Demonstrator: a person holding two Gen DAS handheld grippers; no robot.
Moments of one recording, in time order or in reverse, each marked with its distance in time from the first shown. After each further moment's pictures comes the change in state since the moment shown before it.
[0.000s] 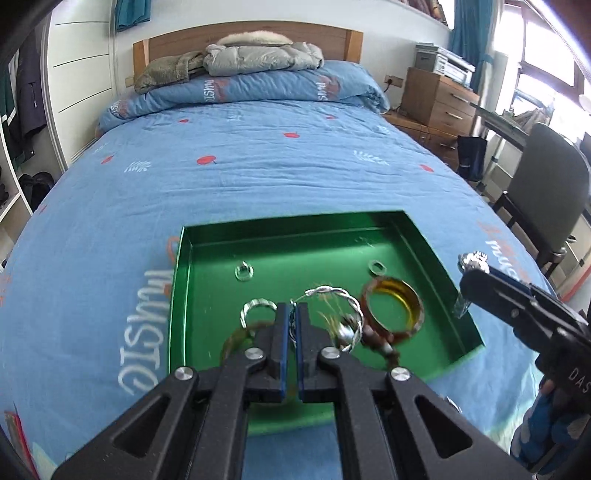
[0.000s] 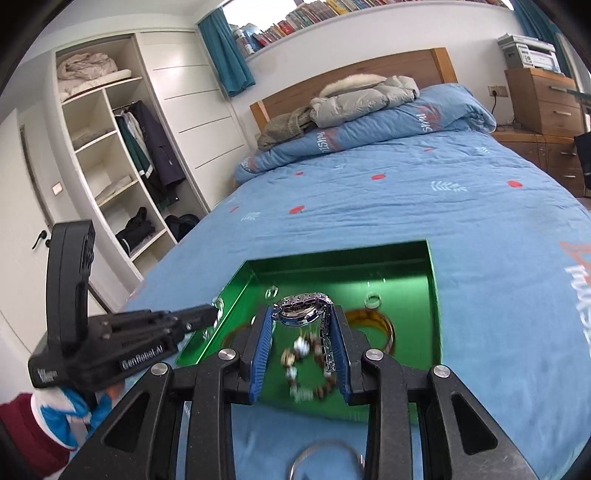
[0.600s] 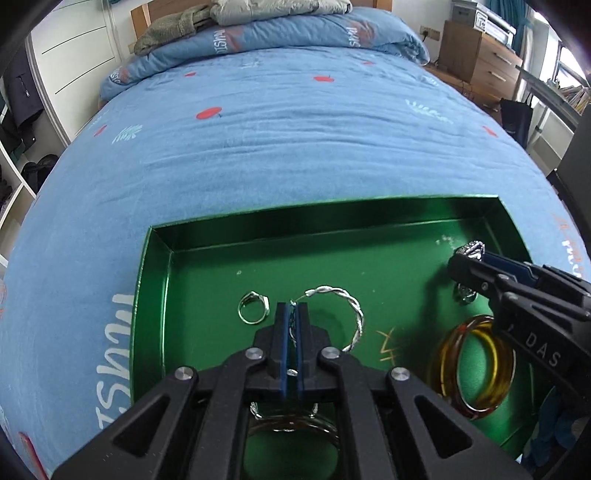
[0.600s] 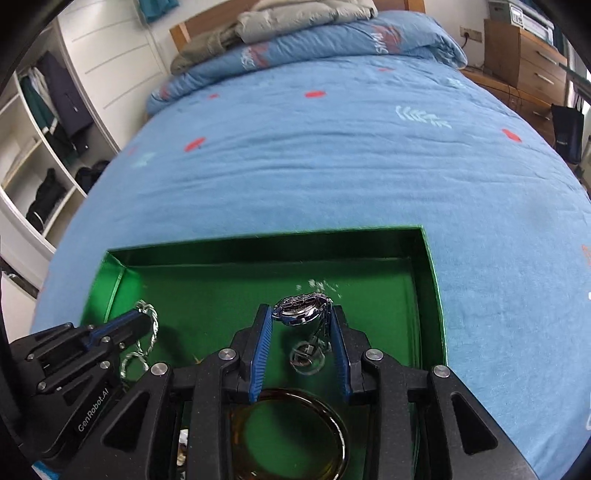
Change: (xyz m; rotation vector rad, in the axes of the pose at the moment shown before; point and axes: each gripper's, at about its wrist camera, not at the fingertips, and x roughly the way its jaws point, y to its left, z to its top) left arm 0.117 0.009 0.027 0.001 0.205 0.129; right arm 0.150 -0.053 0.033 0.058 0.342 -0.296
